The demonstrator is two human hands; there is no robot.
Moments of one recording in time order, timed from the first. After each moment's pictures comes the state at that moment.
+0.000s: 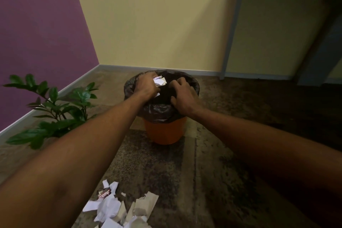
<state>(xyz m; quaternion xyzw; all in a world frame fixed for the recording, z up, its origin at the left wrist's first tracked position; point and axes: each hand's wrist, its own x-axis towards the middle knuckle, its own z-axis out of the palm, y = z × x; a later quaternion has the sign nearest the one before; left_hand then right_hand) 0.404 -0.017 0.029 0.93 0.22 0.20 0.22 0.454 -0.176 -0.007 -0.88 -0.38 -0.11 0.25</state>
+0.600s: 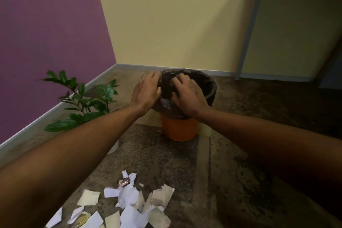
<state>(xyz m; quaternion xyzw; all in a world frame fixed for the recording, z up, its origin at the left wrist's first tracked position) 0.327 0.013 0.015 0.94 0.13 0.32 0.06 0.398 -0.151 0.014 -0.83 -0.46 -0.24 0.19</state>
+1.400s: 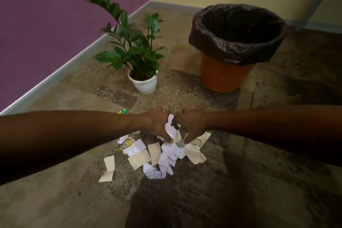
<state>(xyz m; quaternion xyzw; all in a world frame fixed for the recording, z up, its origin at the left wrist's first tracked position) 0.117 0.033 -0.163 0.95 0.14 -0.25 0.14 0.247 -0.108 -0.153 -0.70 -0.65 0.24 -0.15</state>
